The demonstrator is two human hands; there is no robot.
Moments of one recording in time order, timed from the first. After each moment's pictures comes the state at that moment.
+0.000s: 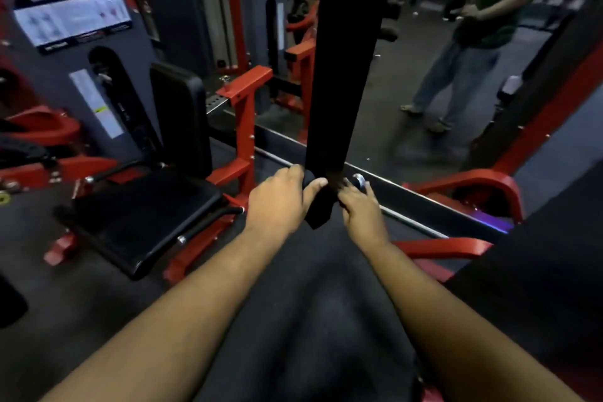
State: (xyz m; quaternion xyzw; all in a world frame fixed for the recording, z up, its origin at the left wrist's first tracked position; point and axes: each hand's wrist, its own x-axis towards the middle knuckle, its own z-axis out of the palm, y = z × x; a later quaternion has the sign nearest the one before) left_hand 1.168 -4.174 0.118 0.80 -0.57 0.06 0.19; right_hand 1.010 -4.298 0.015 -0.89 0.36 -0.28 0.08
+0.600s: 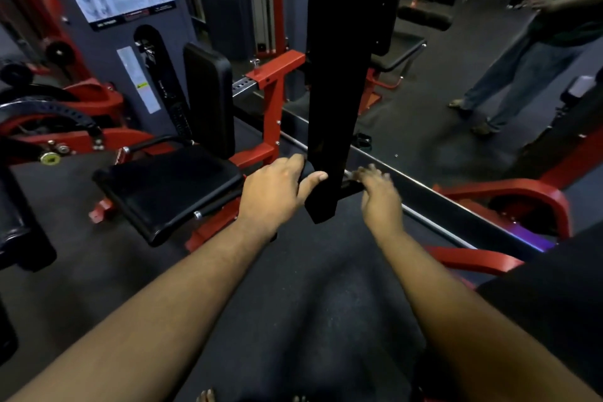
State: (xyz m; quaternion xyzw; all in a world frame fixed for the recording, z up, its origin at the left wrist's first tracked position) left_hand 1.156 -4.171 0.111 0.79 -0.56 0.16 0.22; right_hand 0.991 -4.344 0.004 -0.85 0.39 -0.31 0.13
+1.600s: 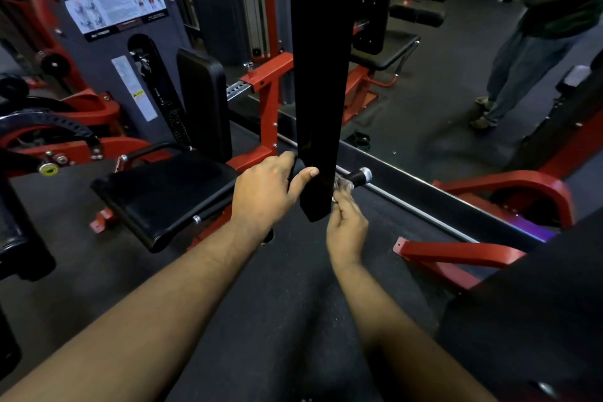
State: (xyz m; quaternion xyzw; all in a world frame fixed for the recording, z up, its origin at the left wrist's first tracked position) left_hand 1.152 -4.168 0.110 0.78 -0.55 0.17 0.24; right_hand 1.023 -4.252 -0.023 -0.69 0.41 -0.50 0.32
